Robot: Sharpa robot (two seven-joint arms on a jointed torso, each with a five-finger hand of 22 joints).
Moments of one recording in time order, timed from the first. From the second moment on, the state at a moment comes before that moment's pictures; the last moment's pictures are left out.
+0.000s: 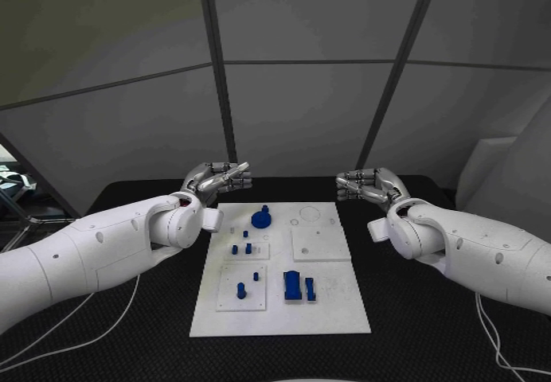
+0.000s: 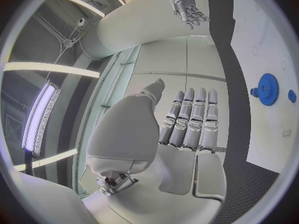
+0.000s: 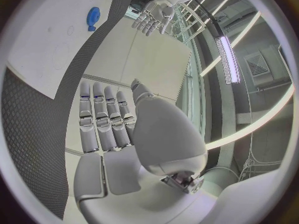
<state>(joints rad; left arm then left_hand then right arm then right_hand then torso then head) 1.11 -0.73 0.01 1.22 0.02 -0.23 0.37 1.36 -0.11 0.28 0.15 0.08 0.92 0.20 0.12 0.07 0.92 0.19 0.19 0.06 0.80 0.17 0.30 0.11 0.18 0.65 0.26 0.14 0.45 1.08 -0.66 0.02 1.16 -0.34 -0.37 0.32 1.43 0.00 0.04 0.18 0.20 0.92 0.20 0.07 0.21 1.05 0.15 0.08 0.20 1.07 0.12 0.11 0.20 0.17 0.98 0.23 0.06 0.54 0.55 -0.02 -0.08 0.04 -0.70</state>
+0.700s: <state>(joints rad) 1.08 -0.71 0.00 1.28 0.11 -0.34 0.44 0.84 -0.03 0.13 0.15 0.02 0.45 0.13 0.01 0.01 0.40 0.11 0.01 0.01 0.36 0.11 0.01 0.01 0.13 0.17 0.19 0.01 0.12 1.07 -0.64 0.01 1.21 -0.24 -0.38 0.37 0.84 0.01 0.00 0.11 0.12 0.52 0.15 0.01 0.03 0.59 0.13 0.01 0.01 0.60 0.12 0.01 0.01 0.13 0.53 0.19 0.01 0.20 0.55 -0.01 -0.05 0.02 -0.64</state>
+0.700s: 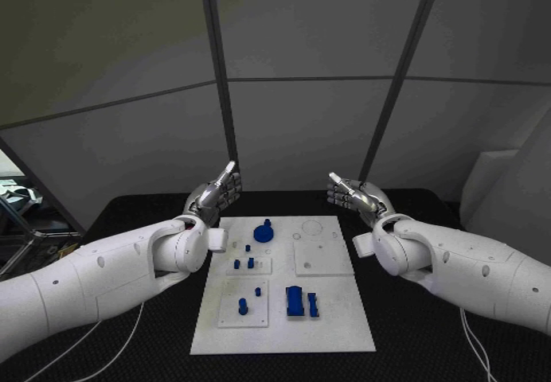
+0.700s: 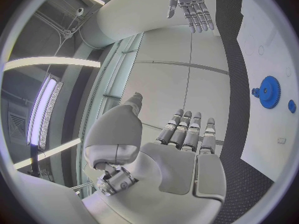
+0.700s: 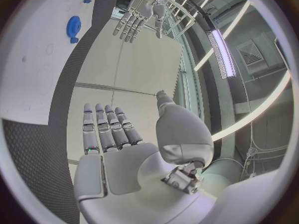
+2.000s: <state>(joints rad) 1.05 -0.78 0.00 1.57 0.01 -0.76 0.50 0.17 0.00 0.00 0.01 0.00 0.10 0.00 0.01 0.00 0.06 0.00 0.00 0.00 0.04 0.00 0.01 0.00 0.13 0.00 0.01 0.01 0.00 1.05 -0.78 0.00 1.57 0.00 -0.76 0.50 0.17 0.00 0.00 0.01 0.00 0.11 0.00 0.00 0.00 0.12 0.00 0.01 0.00 0.12 0.00 0.00 0.00 0.01 0.11 0.00 0.01 0.00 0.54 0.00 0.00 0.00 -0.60</state>
